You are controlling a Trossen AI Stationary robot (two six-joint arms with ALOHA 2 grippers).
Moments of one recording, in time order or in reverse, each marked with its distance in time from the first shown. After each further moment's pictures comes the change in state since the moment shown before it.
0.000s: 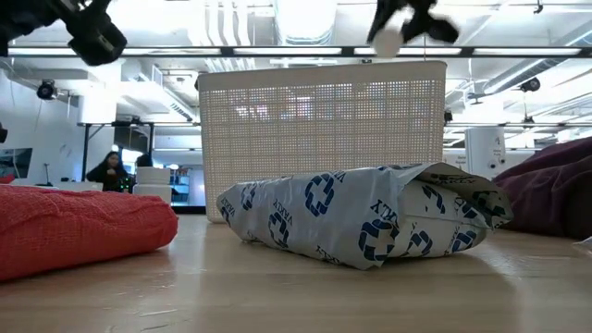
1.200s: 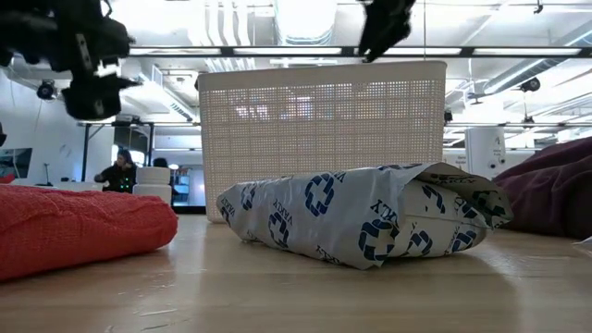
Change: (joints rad) left arm -0.002 0.199 0.008 -0.228 -0.210 -0.281; right arm -0.077 0.168 0.243 -0.163 0.023 -0.926
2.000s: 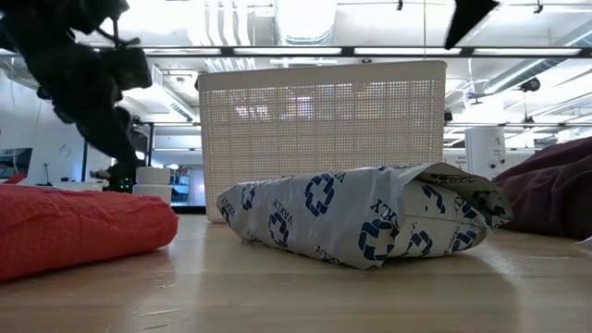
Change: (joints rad) left arm -0.242 0.462 0.118 -0.142 -0.393 0.269; right arm 0.498 -0.193 -0.248 -0.434 0.466 0.565
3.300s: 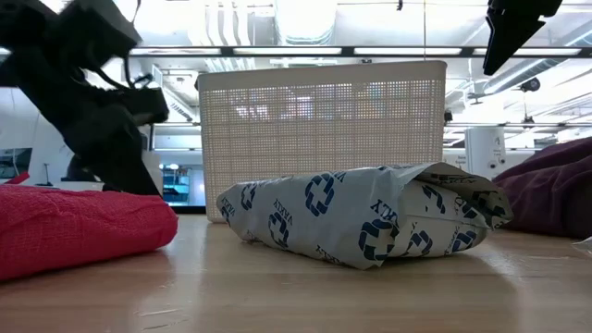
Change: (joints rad) left arm -0.088 0.320 -0.057 0.354 -0.201 -0.111; right arm 0.074 -0.097 -0.203 -0.027 -0.105 0.200
